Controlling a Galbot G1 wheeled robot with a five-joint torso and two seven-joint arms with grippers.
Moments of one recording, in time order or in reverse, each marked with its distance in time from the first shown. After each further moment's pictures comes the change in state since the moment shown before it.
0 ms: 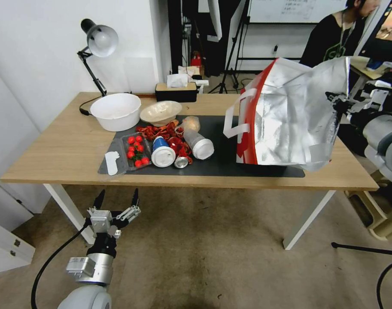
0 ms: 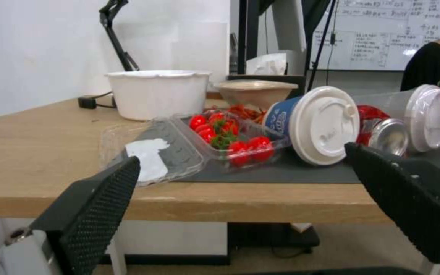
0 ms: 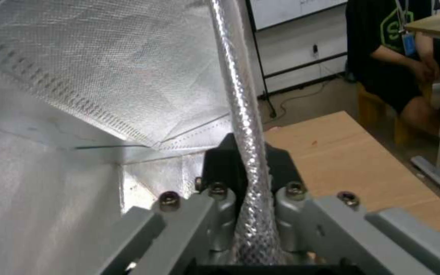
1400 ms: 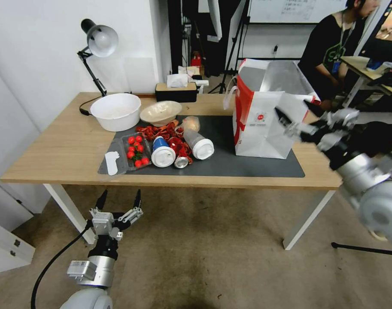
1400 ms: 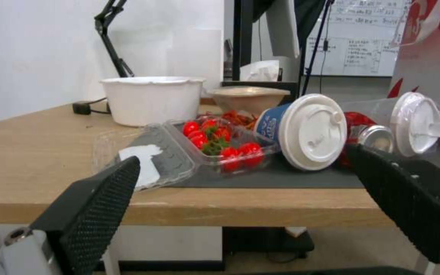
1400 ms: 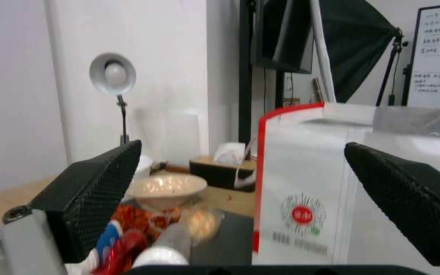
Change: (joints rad) left arm 0.016 -0.011 0.002 -0.008 0.003 -0.025 0.022; right arm -0.453 0.094 0.028 0.214 -0.548 0.412 -0.531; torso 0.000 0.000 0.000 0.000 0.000
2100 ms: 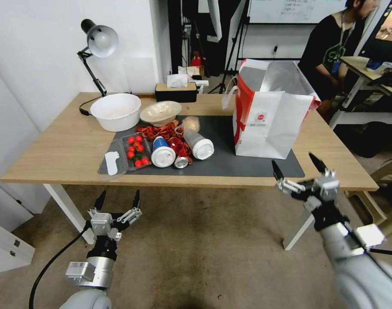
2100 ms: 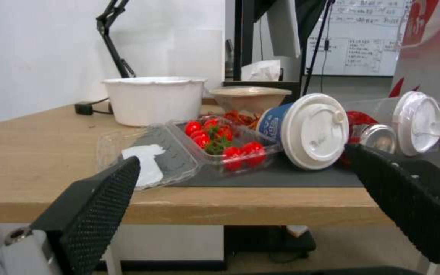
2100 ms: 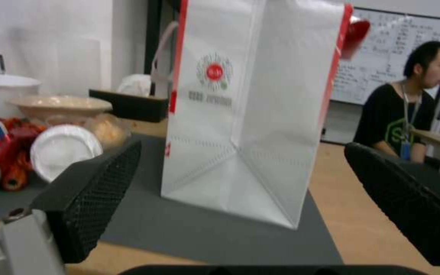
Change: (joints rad) left arm 0.004 0.003 -0.004 0.000 -0.001 -0.004 -0.002; right arm -0.379 0.358 -0.032 0.021 -0.601 0.142 0.212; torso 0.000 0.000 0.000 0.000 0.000
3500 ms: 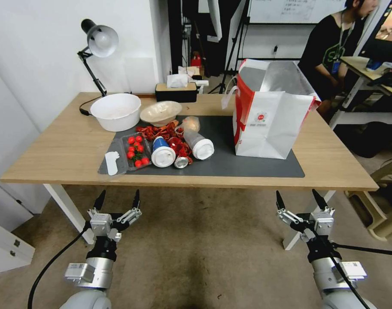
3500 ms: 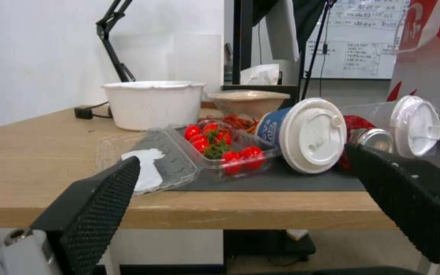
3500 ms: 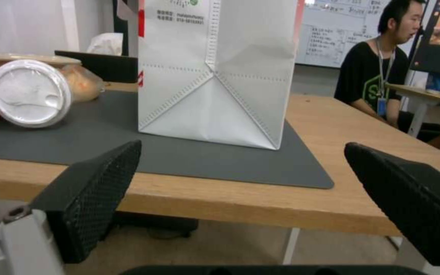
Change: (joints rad) left arm 0.005 0.003 0.001 -0.003 -0.002 -0.014 0.003; right arm -0.041 0.091 -0.033 -0.122 -0.037 0.087 0.016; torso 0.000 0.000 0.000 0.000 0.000
